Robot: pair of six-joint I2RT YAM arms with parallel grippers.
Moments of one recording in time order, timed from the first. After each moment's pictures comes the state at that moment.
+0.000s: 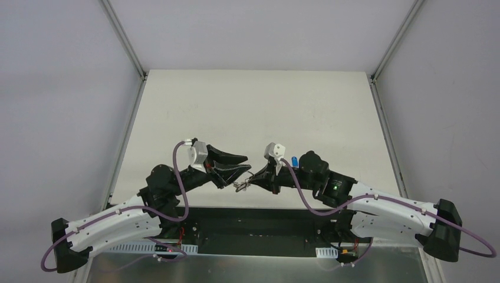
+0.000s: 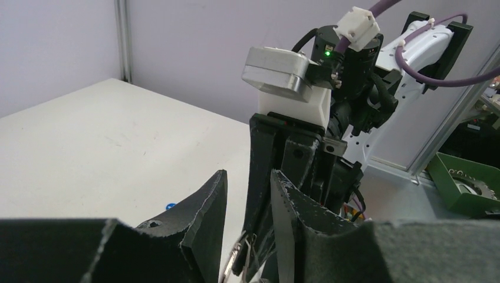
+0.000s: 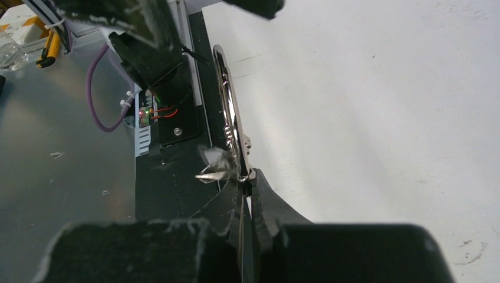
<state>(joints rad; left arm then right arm) -1.04 0.56 0.46 0.42 0.13 -0.25 1.11 0.92 0.63 0.12 -0.27 0.11</state>
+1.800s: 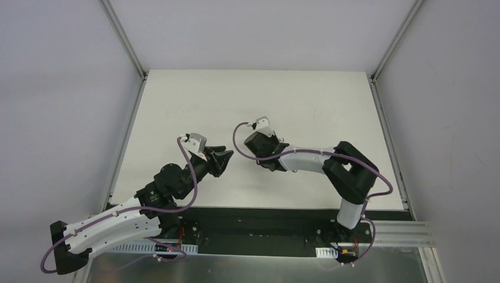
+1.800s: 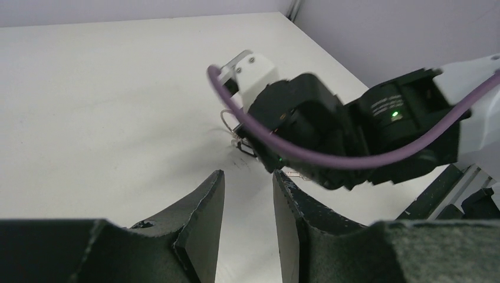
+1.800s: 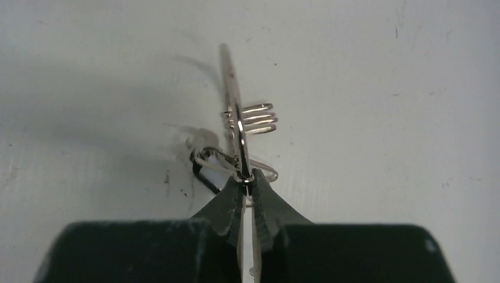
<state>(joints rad) -1.04 0.54 0.46 0.12 -0.43 -0.24 0.92 1.75 1.02 -0.20 0.82 0.28</state>
